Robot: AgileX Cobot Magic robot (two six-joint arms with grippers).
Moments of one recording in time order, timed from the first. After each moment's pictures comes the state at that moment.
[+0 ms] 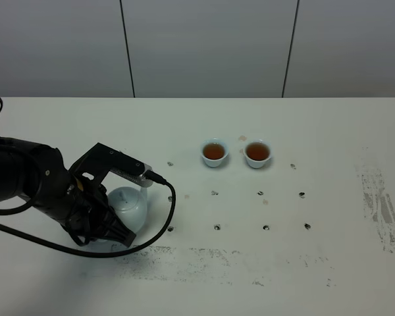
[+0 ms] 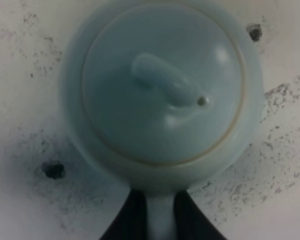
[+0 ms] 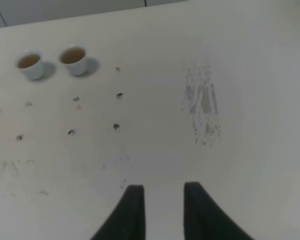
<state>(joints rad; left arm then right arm) -0.39 1.73 -0.94 -0.10 0.47 0.27 -0.08 -0.01 -0.52 0.18 1.11 -0.02</state>
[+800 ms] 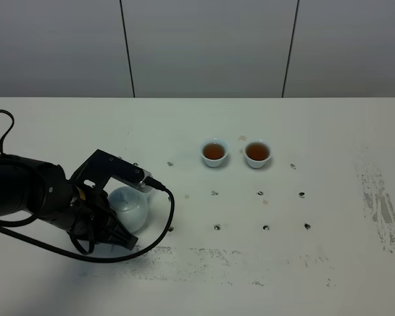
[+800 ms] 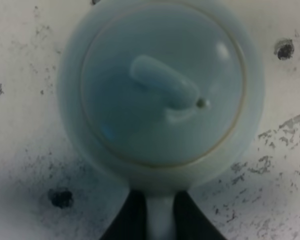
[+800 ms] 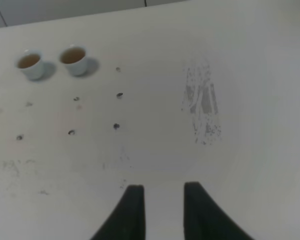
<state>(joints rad) -0.38 1.77 -0.88 -0.09 0.31 0.27 -0.08 -0.01 -0.52 0.18 1.11 -0.02</state>
